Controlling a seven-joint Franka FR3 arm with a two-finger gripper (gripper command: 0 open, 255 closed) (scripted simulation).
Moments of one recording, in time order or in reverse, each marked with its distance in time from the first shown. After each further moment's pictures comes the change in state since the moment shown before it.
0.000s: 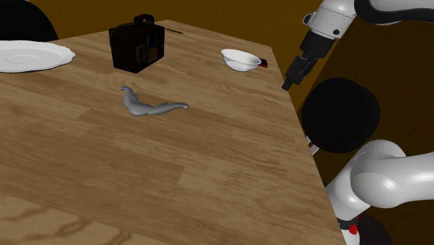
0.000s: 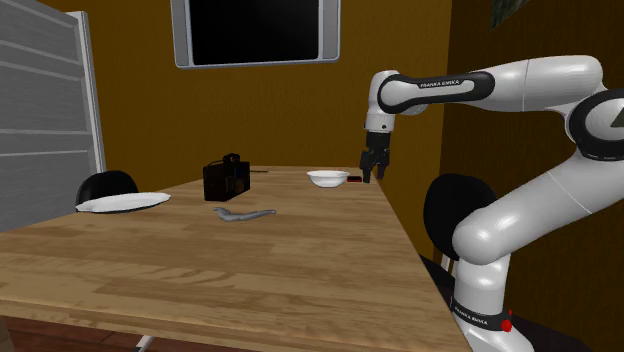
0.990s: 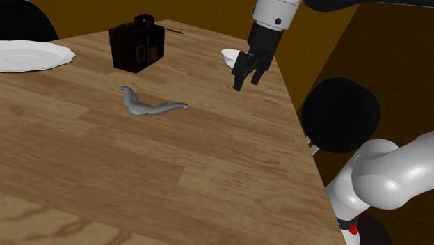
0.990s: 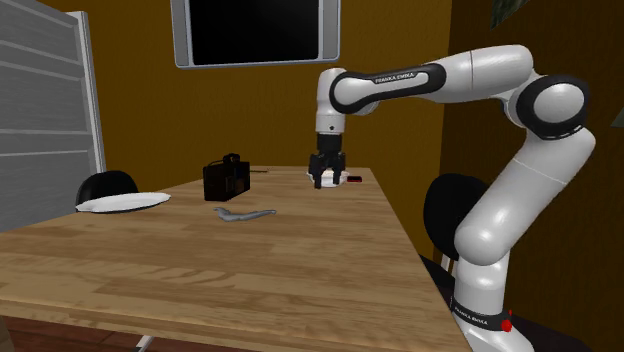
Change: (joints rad) arm 0.055 0.345 0.249 0.248 0.091 0.073 0.265
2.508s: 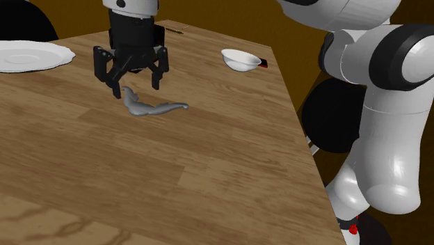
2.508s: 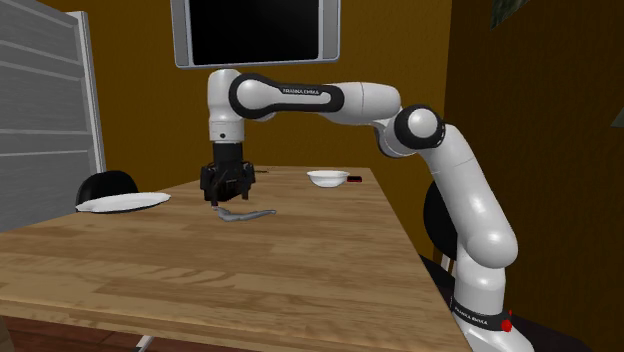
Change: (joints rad) arm 0.261 0.934 0.260 0.975 -0.338 -0.173 0.499
